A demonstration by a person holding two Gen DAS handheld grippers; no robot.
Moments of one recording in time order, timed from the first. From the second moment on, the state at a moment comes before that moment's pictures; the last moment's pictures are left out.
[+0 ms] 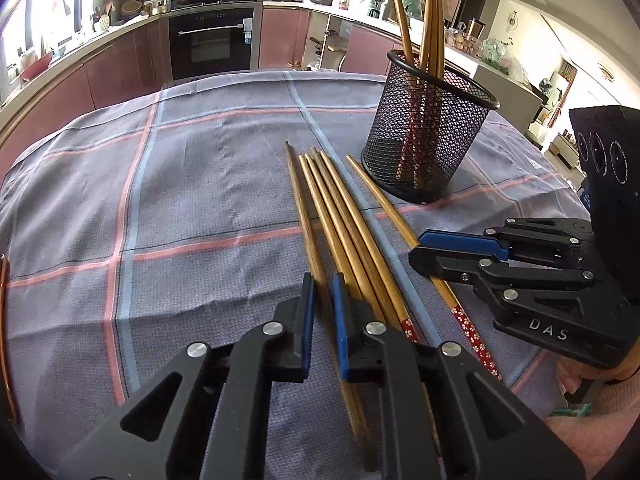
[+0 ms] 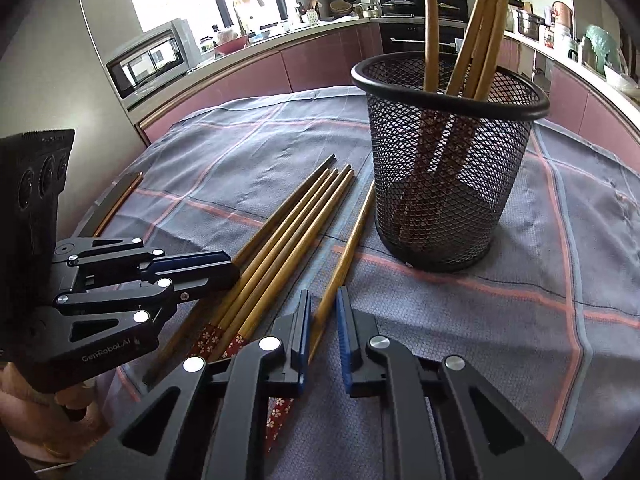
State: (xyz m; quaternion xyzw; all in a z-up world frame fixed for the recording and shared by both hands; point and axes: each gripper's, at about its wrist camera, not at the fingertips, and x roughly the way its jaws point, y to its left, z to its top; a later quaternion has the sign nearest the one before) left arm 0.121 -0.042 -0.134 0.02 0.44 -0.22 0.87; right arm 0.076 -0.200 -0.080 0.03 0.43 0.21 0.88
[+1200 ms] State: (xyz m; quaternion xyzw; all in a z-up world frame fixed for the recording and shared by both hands) left arm 0.129 -0.042 -0.131 0.04 0.44 -0.25 0.86; right arm 0.082 -0.193 -0.080 0.04 0.44 0.25 0.86
